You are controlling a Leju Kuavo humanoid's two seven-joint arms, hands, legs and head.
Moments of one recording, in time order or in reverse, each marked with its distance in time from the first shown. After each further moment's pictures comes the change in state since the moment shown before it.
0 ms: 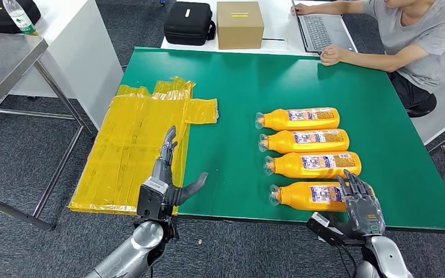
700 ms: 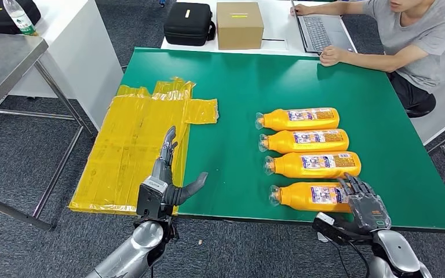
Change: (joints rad) left arm 0.000 0.000 -0.001 0.000 0.013 -0.021 0.002; right arm -0.002 -0.079 0.018 -0.055 0.025 0.264 0.033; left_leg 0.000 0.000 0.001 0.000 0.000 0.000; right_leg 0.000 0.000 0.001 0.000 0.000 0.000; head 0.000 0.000
